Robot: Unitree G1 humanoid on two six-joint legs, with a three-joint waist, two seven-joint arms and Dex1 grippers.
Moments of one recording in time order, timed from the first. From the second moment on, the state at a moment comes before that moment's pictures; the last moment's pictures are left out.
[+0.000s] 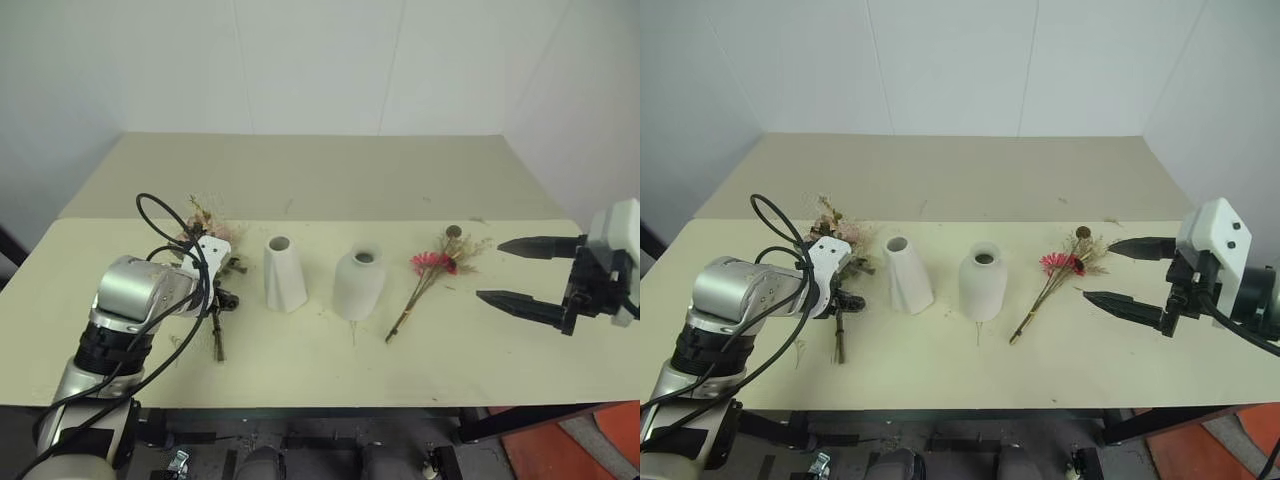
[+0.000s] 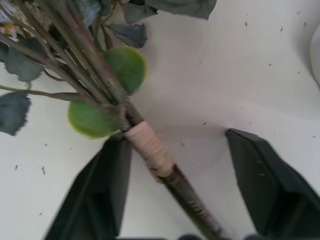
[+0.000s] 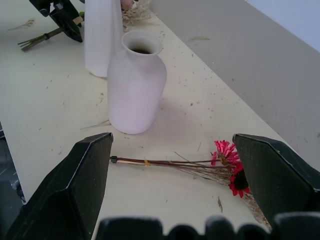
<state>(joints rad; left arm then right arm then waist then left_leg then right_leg) -0.69 0.65 -0.08 -0.12 -0.38 1.58 -0.28 -0.10 -1.07 -0.54 -0.44 0.65 0.64 1.10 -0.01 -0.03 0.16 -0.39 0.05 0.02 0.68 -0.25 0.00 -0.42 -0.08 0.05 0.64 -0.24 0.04</state>
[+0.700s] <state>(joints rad) -0.60 0.52 0.26 -0.16 -0.21 0.96 -0.12 -0.10 -1.07 -0.54 -0.44 0.73 0.66 1.11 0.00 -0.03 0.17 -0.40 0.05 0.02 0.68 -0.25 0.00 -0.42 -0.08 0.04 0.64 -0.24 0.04</state>
